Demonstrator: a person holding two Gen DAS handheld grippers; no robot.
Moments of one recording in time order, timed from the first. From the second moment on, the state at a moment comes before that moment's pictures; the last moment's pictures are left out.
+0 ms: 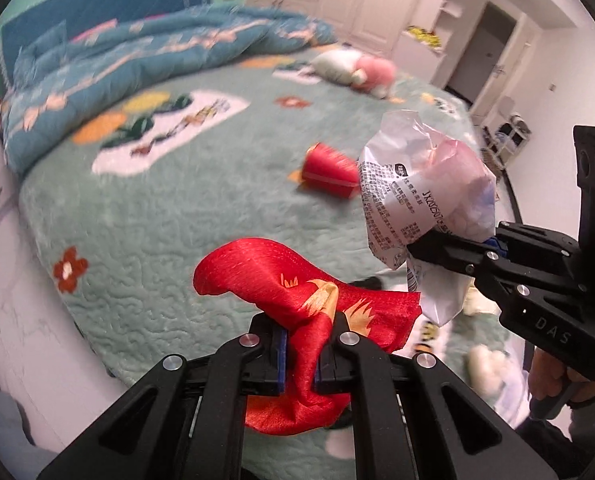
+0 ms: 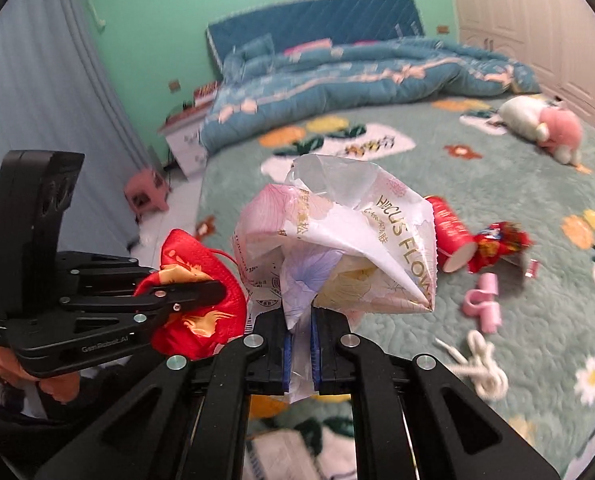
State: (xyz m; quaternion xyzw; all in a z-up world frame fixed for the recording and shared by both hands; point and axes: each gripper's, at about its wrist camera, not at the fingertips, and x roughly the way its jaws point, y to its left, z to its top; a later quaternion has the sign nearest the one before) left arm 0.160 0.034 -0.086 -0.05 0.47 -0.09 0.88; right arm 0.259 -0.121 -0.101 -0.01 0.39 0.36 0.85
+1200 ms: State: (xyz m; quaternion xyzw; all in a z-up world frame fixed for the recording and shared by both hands) left arm 0.060 -0.392 -0.131 0.22 0.45 -0.53 0.69; right arm -0.104 -0.533 -0.152 0.27 0.34 -0.15 0.89
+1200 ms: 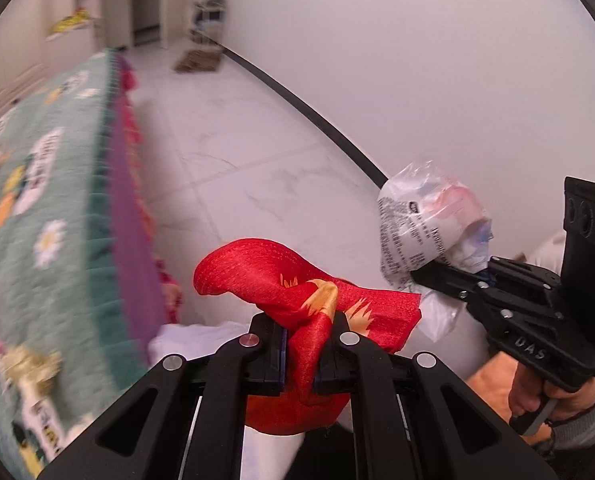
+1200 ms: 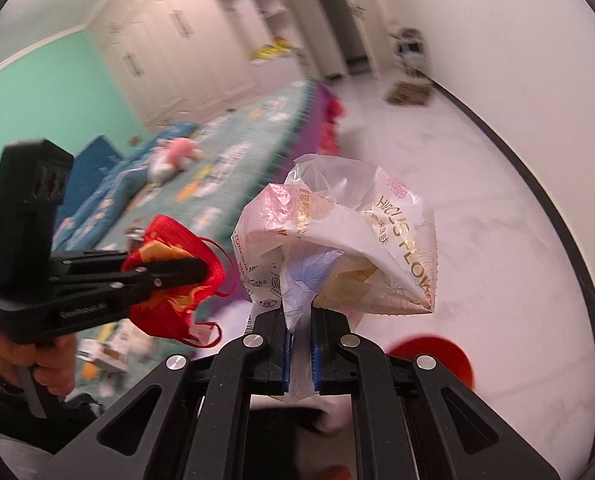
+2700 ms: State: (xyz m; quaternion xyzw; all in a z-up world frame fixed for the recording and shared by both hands) left arm 0.017 -0.523 -0.322 0.31 0.59 -0.52 0.54; right arm -0.169 -0.624 -0.388 0.40 0.46 -0.32 0.73
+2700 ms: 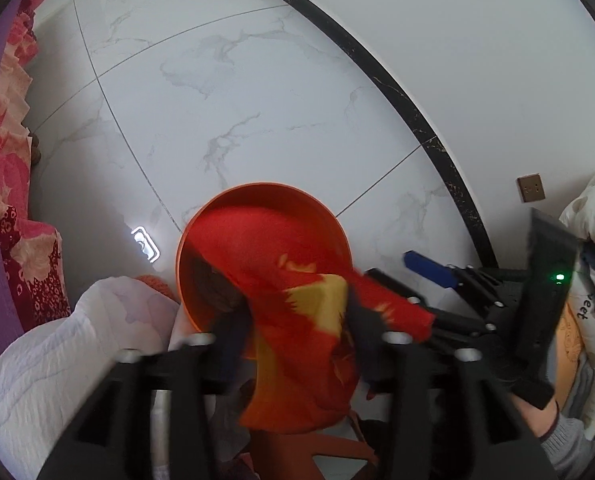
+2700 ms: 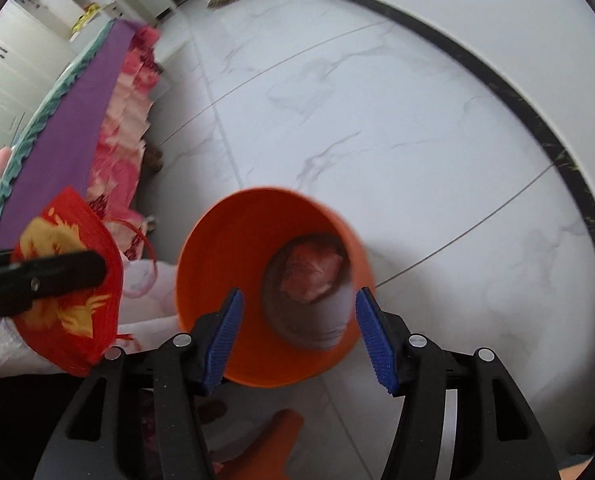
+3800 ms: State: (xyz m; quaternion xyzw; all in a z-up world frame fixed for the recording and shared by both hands) left arm 0.037 -0.465 -0.226 0.30 0.47 -0.50 0.66; right arm -0.126 -0.587 -0.247 0.32 0.38 -0.26 0.83
